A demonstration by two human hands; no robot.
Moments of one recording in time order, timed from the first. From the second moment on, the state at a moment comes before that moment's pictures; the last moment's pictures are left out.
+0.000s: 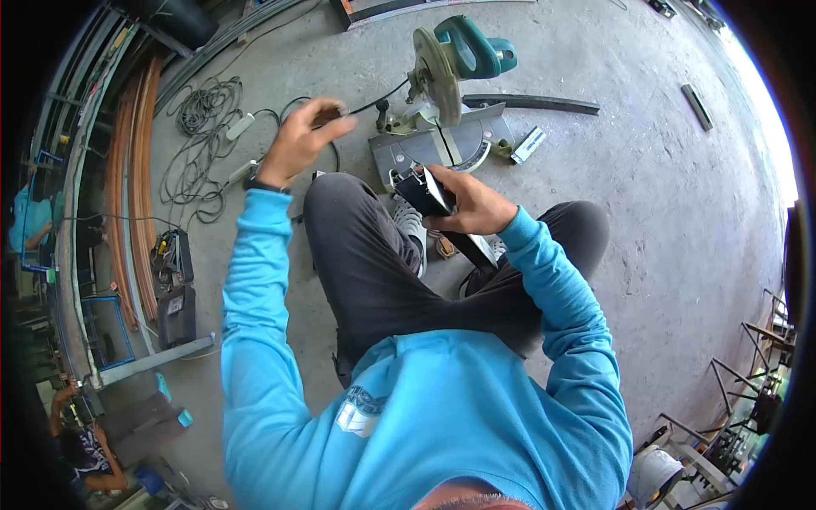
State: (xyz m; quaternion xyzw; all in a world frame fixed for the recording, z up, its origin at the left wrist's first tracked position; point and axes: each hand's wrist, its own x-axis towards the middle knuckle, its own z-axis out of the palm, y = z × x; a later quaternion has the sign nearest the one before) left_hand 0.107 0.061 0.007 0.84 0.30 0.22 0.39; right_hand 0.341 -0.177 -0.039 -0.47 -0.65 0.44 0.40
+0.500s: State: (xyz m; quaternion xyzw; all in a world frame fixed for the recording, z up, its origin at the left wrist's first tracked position) left_hand 0.126 -0.035 0.036 0.94 0.00 0.20 0.26; right_hand 0.327 -0.166 -0.039 -0.49 -0.66 0.42 0.37
